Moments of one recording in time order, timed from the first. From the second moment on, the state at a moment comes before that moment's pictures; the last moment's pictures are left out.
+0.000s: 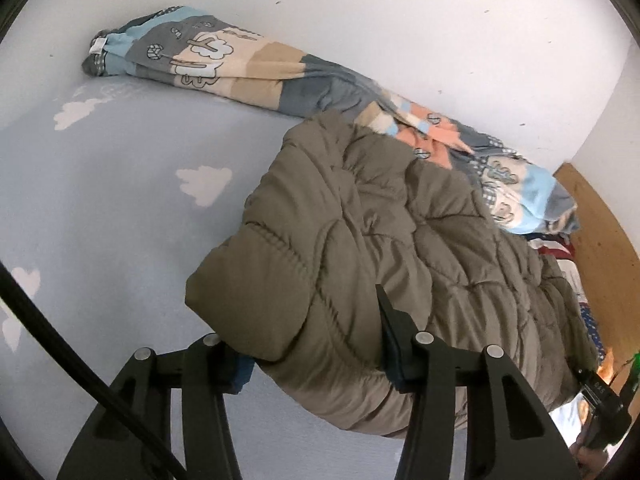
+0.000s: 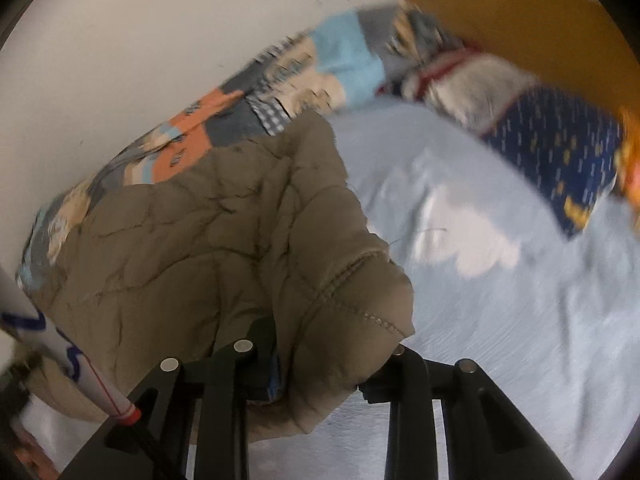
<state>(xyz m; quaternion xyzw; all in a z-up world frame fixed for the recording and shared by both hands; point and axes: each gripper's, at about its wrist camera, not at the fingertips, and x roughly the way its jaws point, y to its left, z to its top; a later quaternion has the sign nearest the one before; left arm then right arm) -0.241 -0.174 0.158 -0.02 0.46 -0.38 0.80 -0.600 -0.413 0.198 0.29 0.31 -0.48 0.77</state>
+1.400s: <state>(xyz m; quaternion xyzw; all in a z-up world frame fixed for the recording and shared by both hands) -0.407 -0.051 0.183 0.14 0.39 -0.40 0.82 -0.739 -0.296 0.203 0.39 0.29 -0.45 0.75</state>
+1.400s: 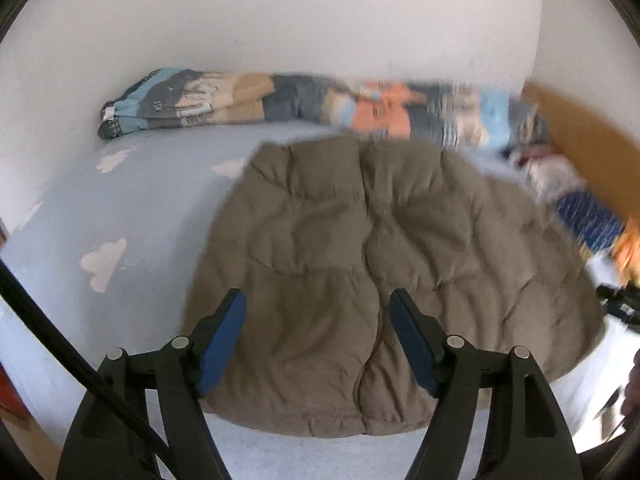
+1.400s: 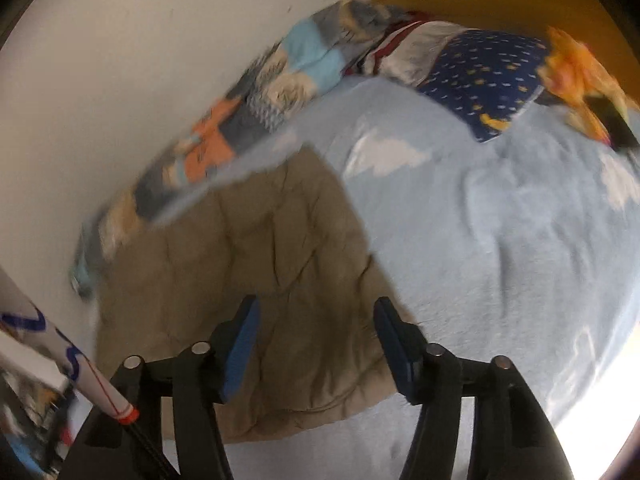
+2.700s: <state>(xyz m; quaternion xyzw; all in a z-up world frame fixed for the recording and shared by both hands) -0.411 -0.211 0.164 0.24 0.39 -0.41 0.79 -0.588 -0.303 0.174 0.24 0.39 -0.44 0.78</state>
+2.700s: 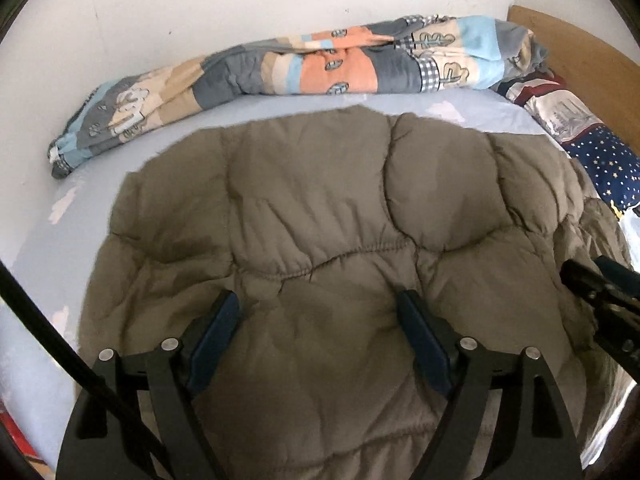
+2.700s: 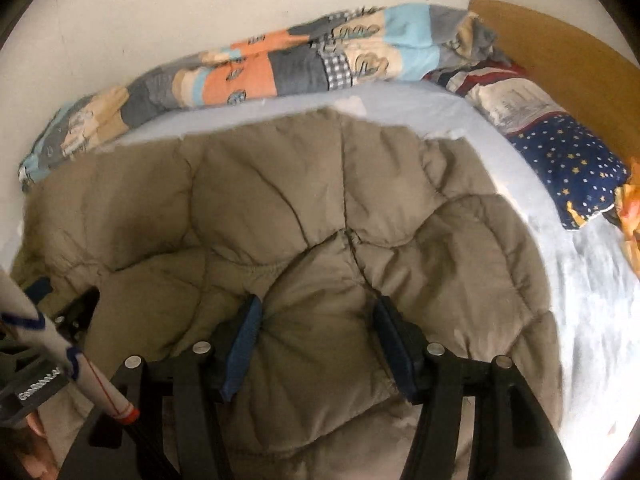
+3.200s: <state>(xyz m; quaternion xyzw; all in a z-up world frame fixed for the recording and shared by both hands) -0.445 -0.152 0.157 0.27 0.39 -0.40 0.79 -0.598 -0.244 0.169 0.20 0.43 -0.40 0.78</state>
